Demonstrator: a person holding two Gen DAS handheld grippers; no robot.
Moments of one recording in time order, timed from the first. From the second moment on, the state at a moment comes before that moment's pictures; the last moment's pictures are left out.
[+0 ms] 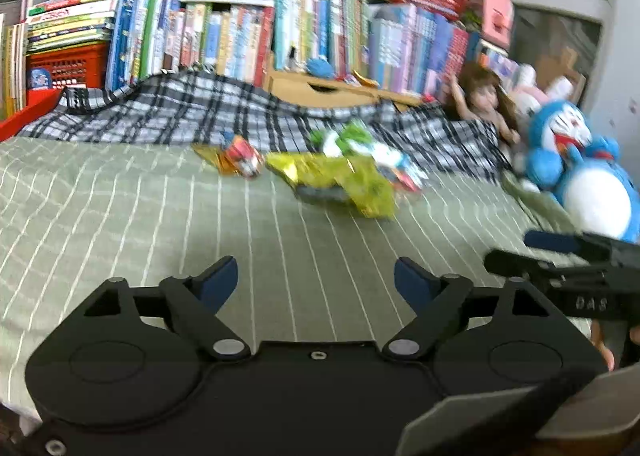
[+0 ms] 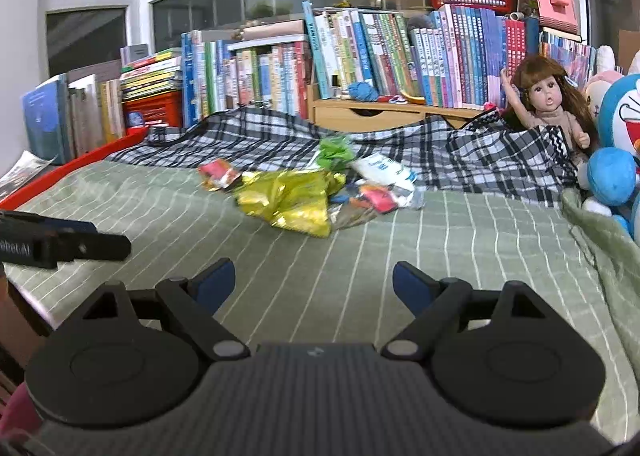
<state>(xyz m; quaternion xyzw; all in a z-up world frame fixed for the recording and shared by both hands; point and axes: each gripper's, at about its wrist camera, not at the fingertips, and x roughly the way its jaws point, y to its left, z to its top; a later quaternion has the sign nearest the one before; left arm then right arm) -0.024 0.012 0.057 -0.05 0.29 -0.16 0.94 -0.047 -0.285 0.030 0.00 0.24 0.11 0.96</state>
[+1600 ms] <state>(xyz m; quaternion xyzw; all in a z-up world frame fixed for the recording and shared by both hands) 0.041 0.013 0.031 -0.16 0.31 -0.13 0.93 0.119 -0.262 -0.004 -0.02 0.29 0.08 0.95</state>
